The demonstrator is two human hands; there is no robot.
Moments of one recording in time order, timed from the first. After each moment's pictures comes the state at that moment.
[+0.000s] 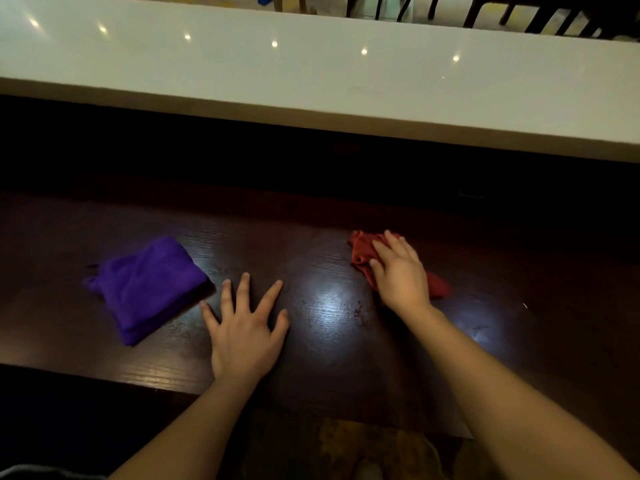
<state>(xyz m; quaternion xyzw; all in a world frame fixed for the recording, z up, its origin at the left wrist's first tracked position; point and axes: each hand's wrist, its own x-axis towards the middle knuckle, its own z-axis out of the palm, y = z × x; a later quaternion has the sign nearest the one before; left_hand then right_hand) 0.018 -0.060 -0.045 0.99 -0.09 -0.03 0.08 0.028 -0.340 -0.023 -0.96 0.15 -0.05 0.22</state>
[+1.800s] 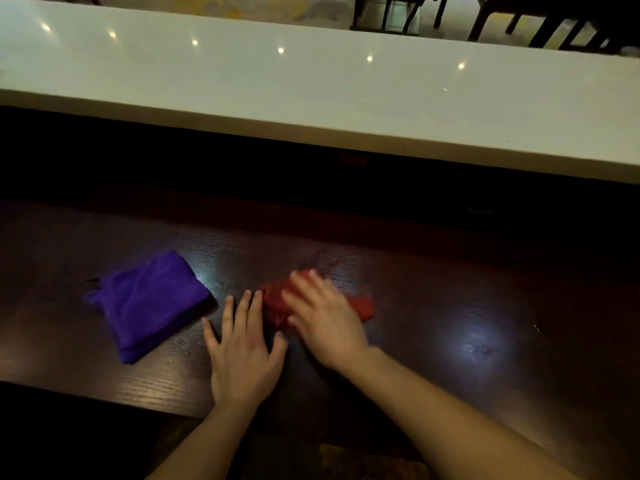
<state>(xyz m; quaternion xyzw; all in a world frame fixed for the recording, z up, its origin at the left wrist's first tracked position) 0.018 -0.058 -0.047 0.99 -0.06 0.00 0.15 0.031 -0.228 -0.031 -0.98 -0.12 -0.01 0.15</state>
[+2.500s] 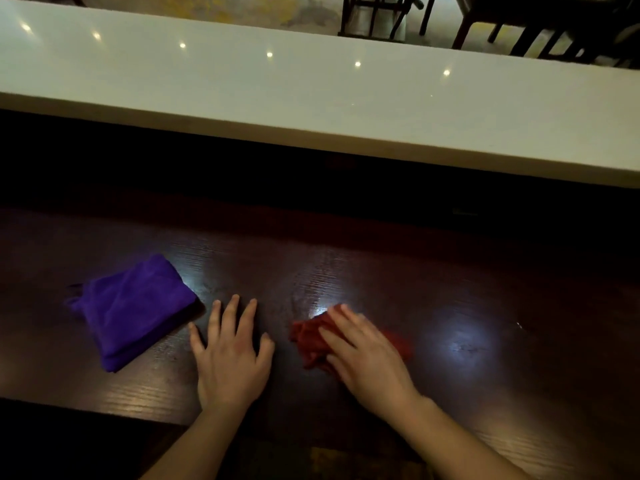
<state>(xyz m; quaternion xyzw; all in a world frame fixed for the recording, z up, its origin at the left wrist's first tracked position) 0.019 -0.058 -0.048 0.99 -0.06 0.00 0.14 -0.050 -0.285 -0.032 -0.98 -0.11 -0.04 0.15</state>
